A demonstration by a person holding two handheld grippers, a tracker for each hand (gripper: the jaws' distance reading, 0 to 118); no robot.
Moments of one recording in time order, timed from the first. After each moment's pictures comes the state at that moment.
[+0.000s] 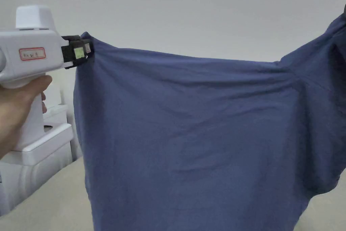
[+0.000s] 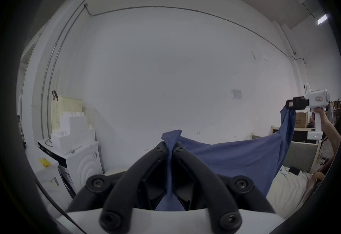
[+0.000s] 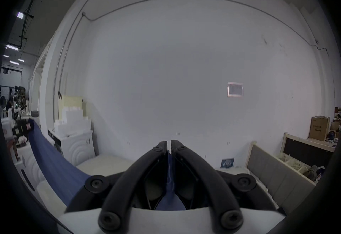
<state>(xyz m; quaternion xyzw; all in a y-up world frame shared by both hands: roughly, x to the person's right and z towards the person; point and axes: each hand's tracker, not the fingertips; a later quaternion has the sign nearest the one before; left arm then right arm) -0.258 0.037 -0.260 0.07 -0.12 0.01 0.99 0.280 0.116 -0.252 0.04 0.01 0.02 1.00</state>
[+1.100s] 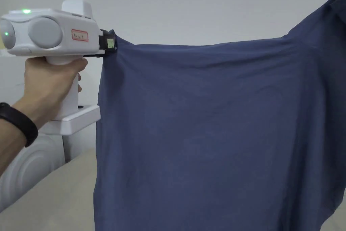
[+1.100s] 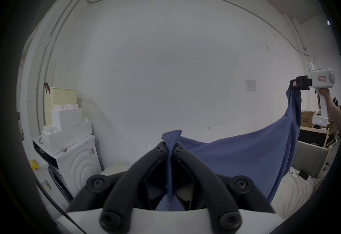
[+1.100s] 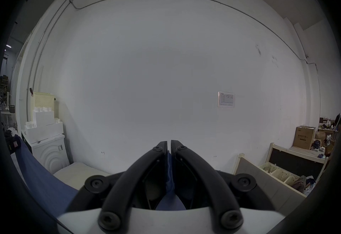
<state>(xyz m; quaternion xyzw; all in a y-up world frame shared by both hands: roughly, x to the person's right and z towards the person) -0.232 0.039 -0.464 0.01 -0.11 0.00 0.99 0.270 0.156 -0.452 0.03 -0.08 0.05 0.99</state>
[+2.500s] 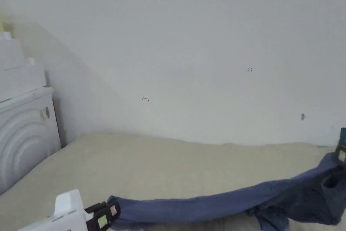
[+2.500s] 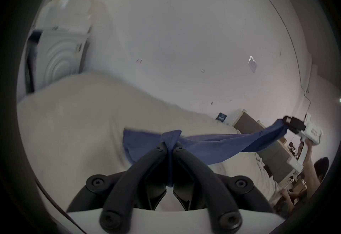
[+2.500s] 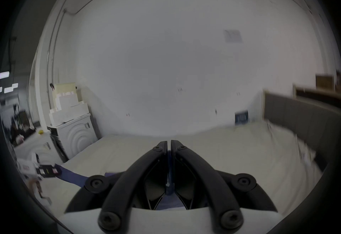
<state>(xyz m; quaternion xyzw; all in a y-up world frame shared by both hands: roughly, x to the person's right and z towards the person) -0.260 -0.336 -0.364 -0.20 -0.17 0.20 0.94 0.311 -0.226 -0.317 -0.08 0.02 -0.11 0.99</state>
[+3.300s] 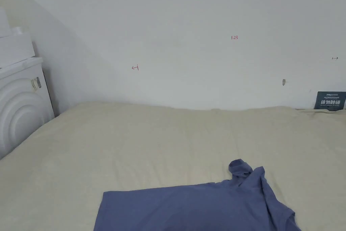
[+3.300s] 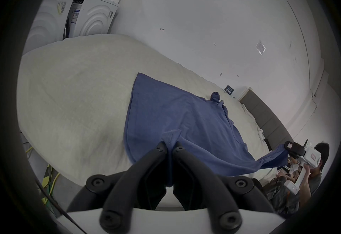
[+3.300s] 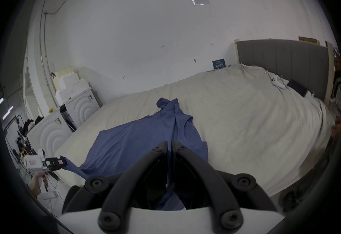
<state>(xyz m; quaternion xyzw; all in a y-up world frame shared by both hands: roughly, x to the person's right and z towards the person) -0.283 -0.438 -0.164 -0.28 -0.14 0.21 0.93 0.300 -0.372 -0.077 -0.19 0.00 -0.14 0.97</state>
